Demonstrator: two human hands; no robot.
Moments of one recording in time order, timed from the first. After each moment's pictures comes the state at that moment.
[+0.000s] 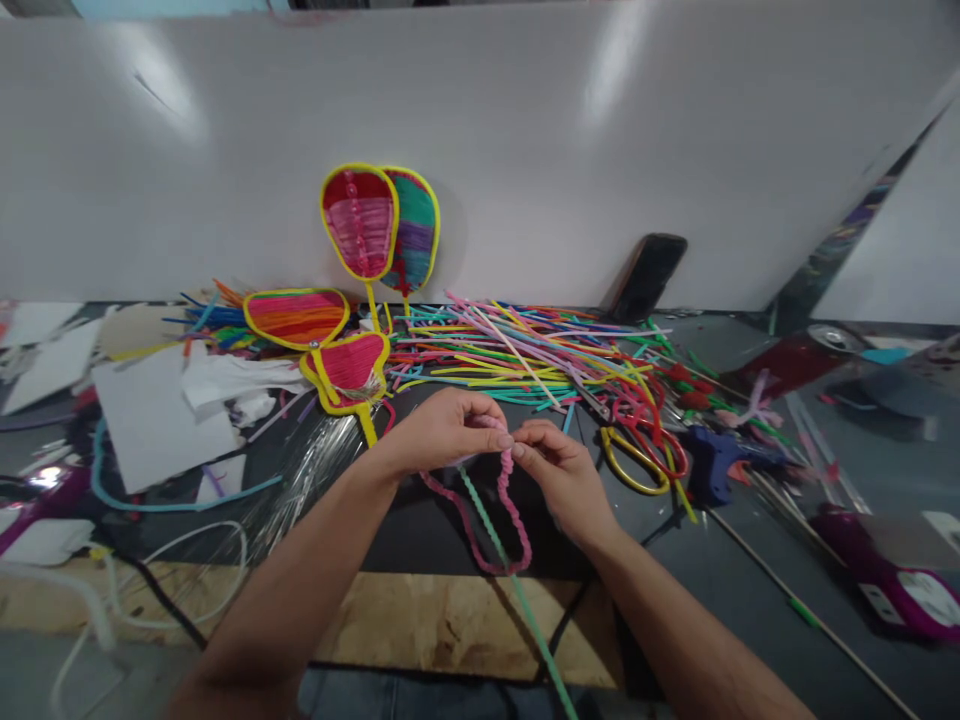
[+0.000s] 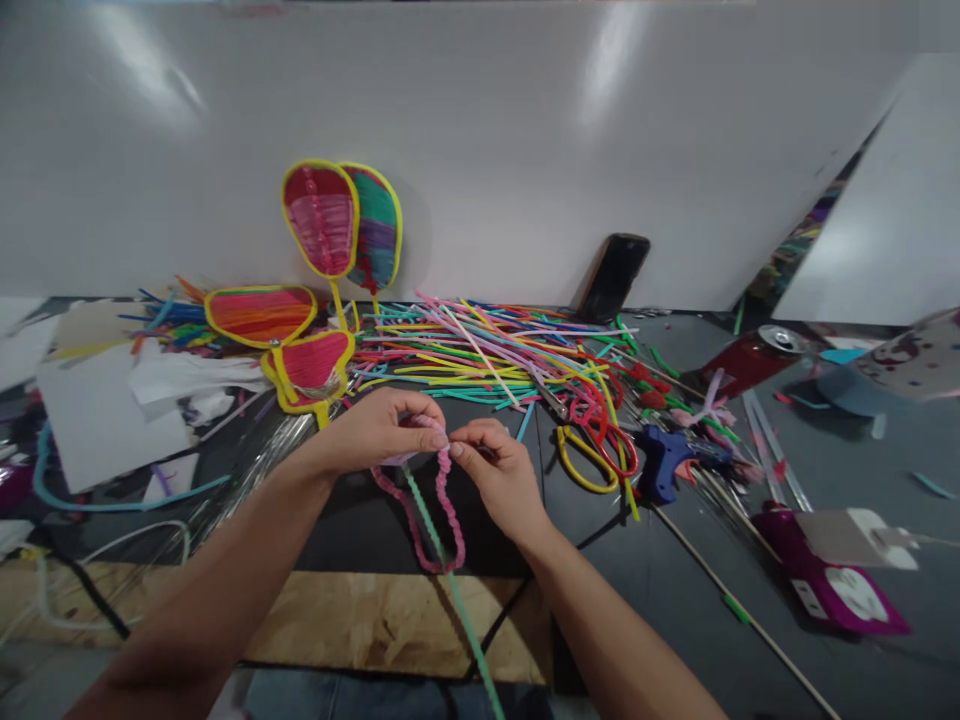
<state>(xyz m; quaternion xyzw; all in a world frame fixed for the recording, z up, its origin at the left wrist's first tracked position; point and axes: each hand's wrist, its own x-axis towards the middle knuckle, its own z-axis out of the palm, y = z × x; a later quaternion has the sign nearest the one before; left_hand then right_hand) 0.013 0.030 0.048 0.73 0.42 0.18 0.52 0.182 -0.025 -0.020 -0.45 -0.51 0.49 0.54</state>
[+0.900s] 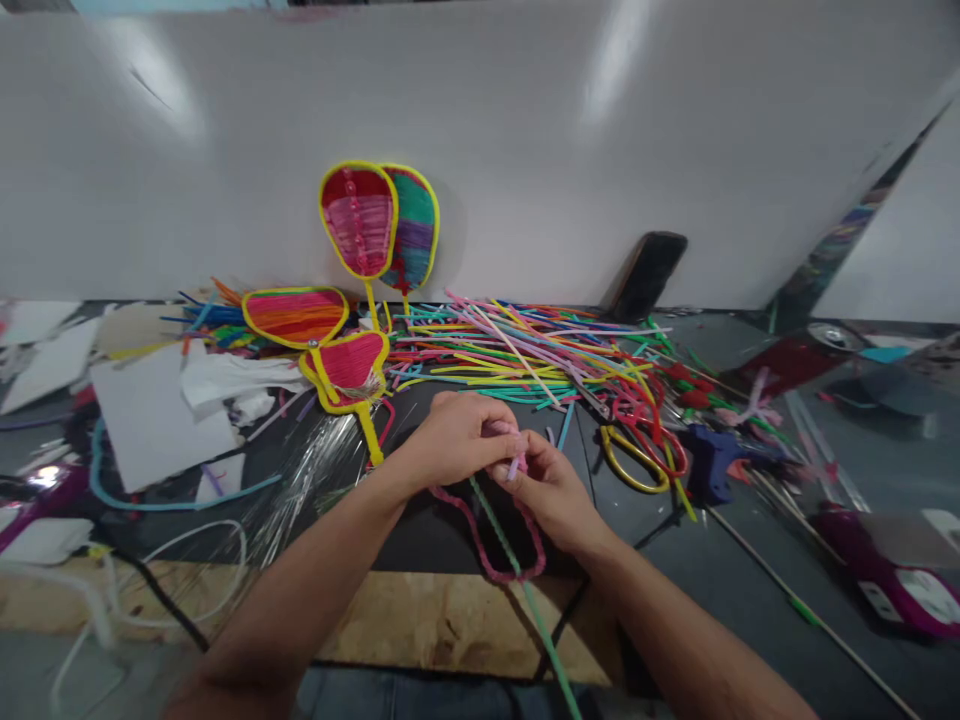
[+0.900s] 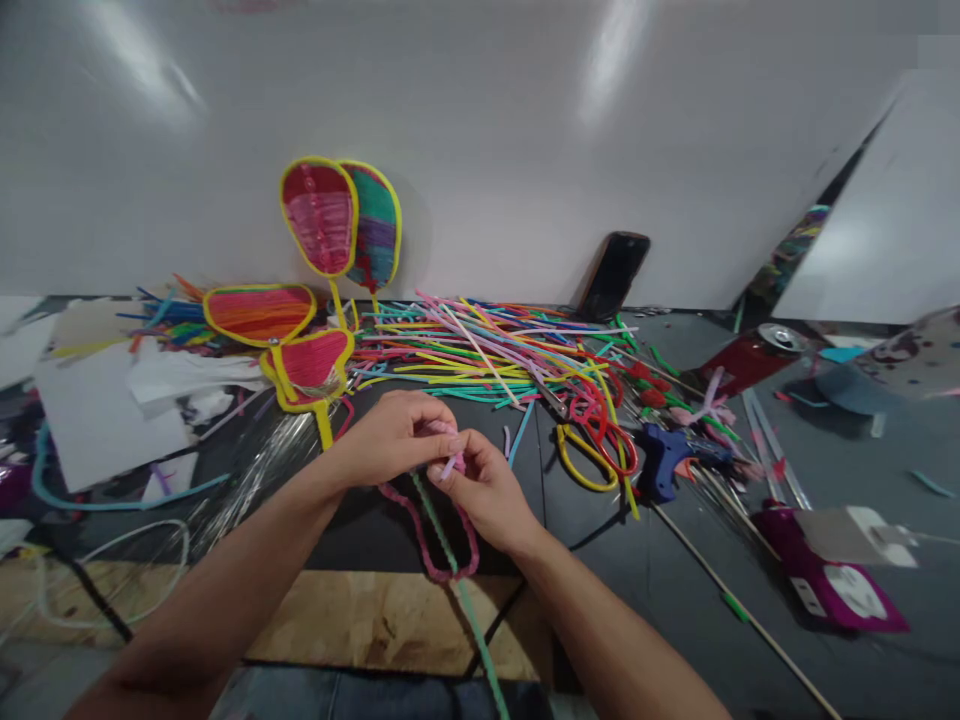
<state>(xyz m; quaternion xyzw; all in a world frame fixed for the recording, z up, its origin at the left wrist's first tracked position) 0.027 0.022 0.049 0.84 0.43 0.17 0.30 0.168 -0.035 -0.029 -0.33 -0.41 0.68 0.52</state>
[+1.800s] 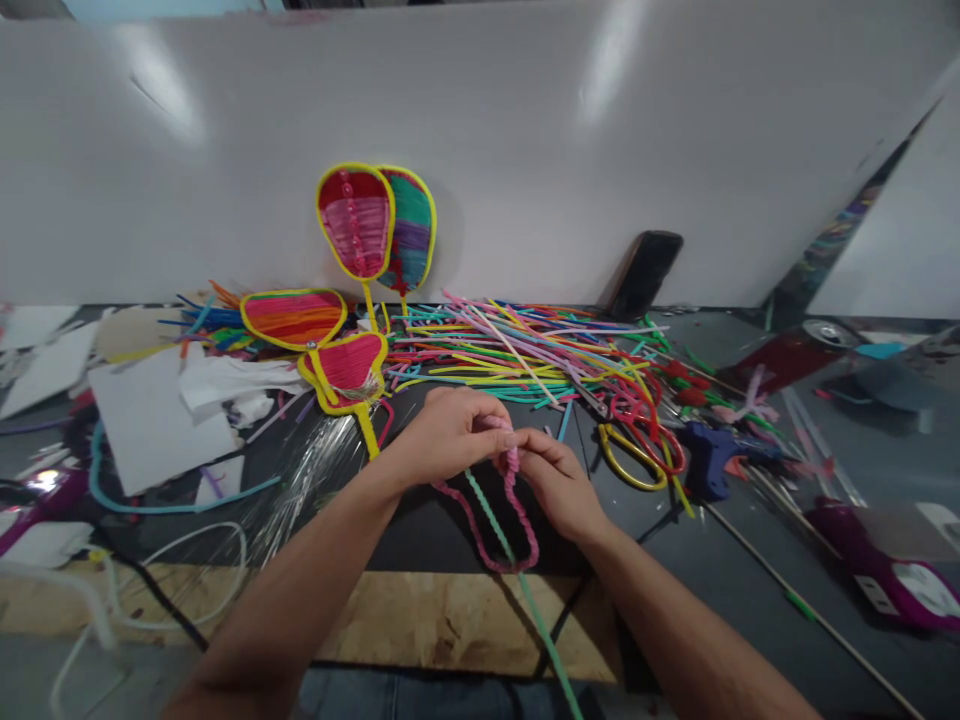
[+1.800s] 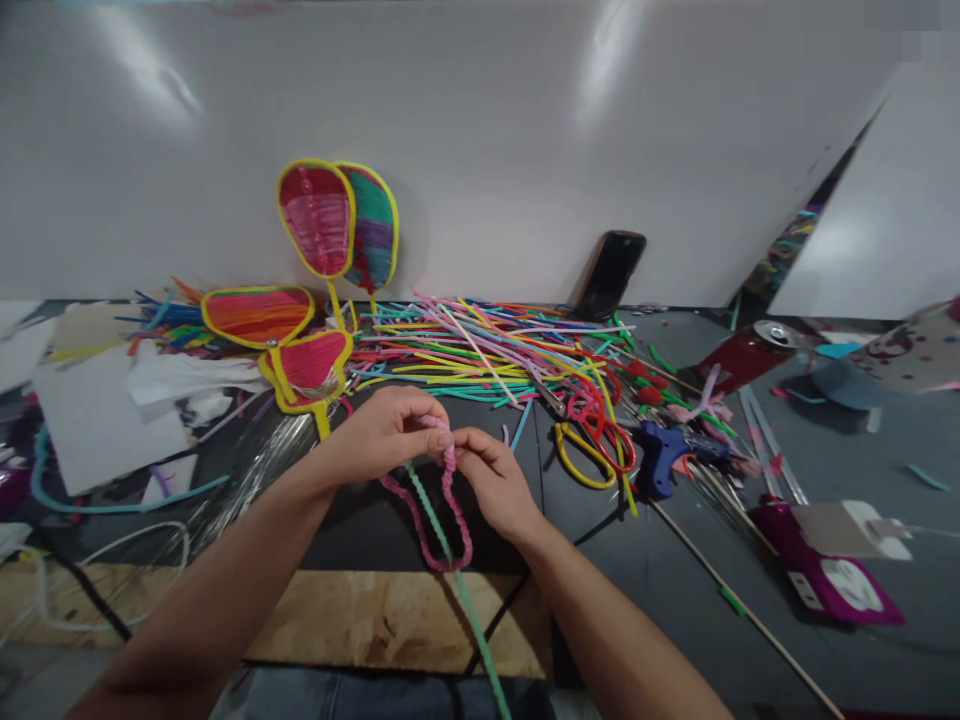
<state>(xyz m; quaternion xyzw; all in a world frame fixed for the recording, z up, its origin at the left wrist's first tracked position) 0.021 0.023 0.052 0.84 0.39 0.20 0.31 0.179 -0.027 -0.032 -0.38 -0.46 0.63 0.50</state>
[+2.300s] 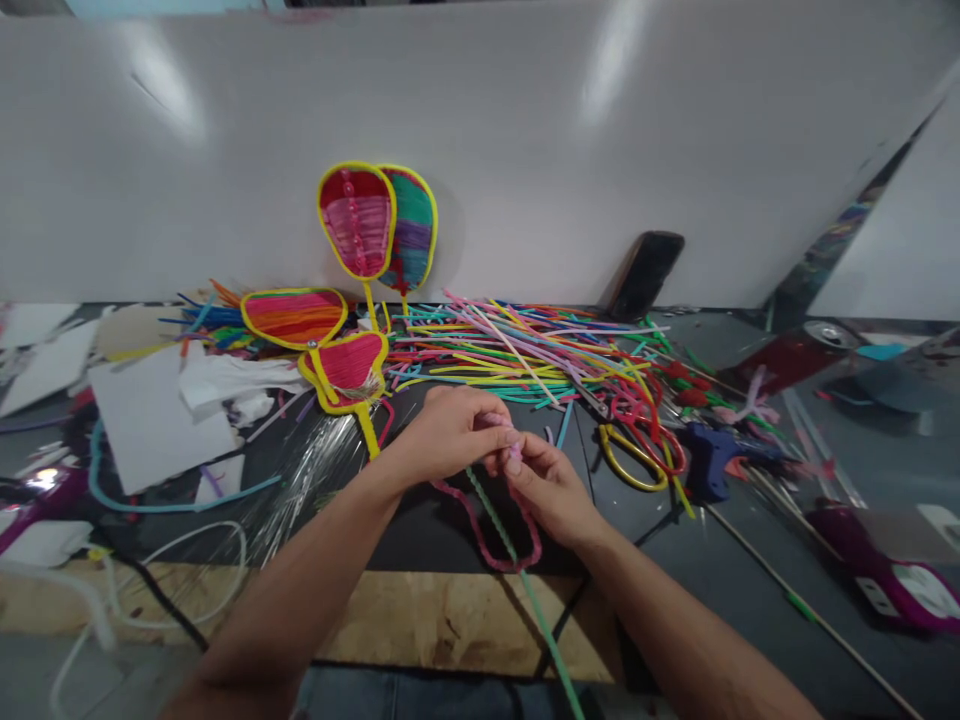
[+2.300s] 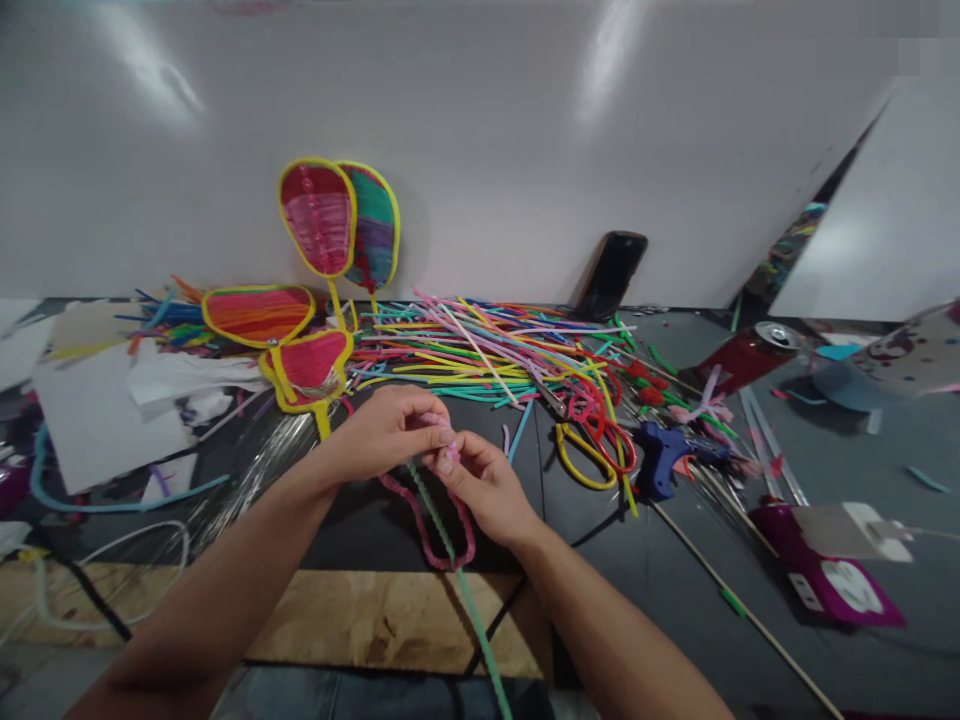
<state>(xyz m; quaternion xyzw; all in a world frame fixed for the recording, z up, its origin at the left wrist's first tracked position) 0.022 0.025 0.051 0.84 0.41 0.19 0.29 0.170 -0.032 -0.033 -0.29 -0.41 0.69 0.52</state>
